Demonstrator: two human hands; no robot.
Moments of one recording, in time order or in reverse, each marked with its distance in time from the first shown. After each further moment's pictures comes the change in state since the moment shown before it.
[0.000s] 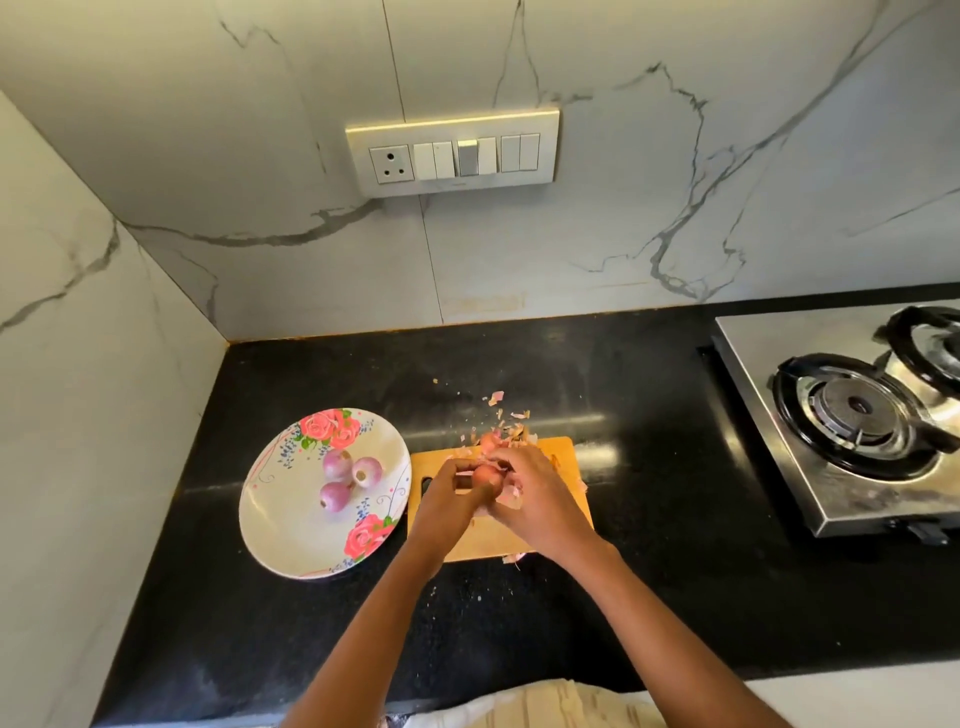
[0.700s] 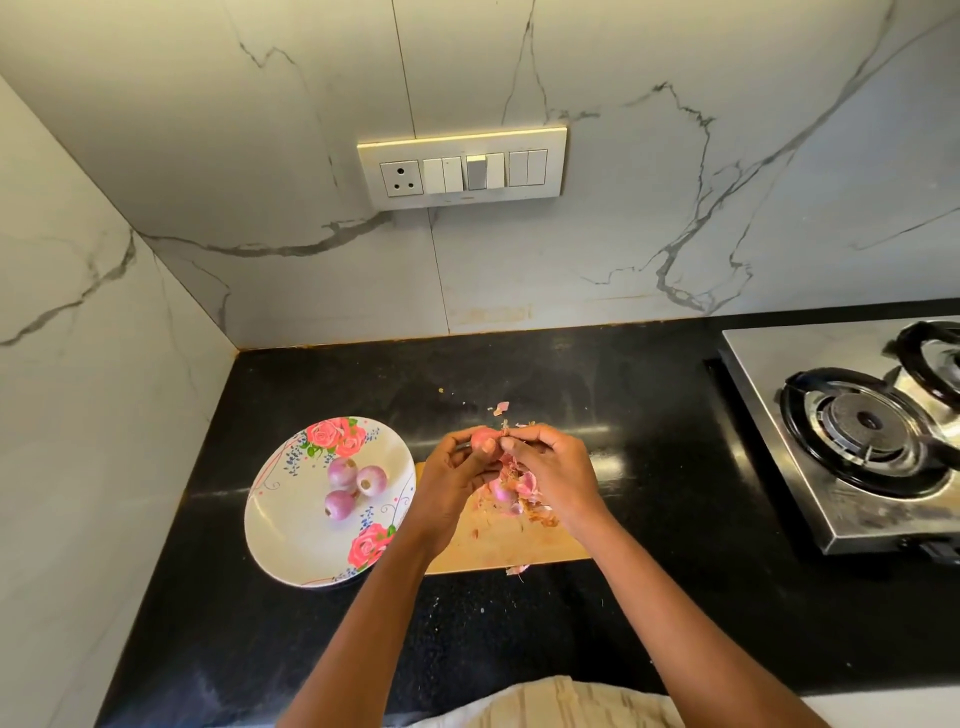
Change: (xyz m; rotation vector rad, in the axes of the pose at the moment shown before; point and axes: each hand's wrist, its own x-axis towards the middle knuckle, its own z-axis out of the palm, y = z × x) left_hand 0.008 0.052 -0.013 -0.368 -0.039 0.162; right_hand 0.044 -0.022 -0.034 0.635 0.194 0.247
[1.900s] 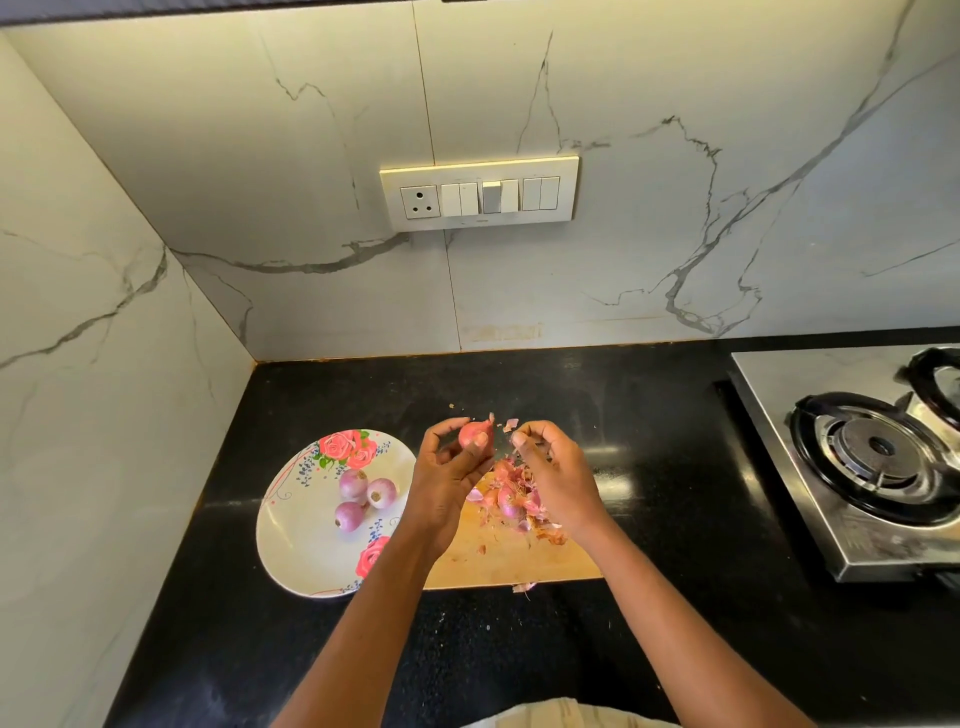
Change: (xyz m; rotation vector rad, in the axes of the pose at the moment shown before) left_hand 0.003 0.019 -0.002 -0.221 0.140 0.018; right_hand 0.004 -0.013 0.004 -0.225 -0.017 -0.110
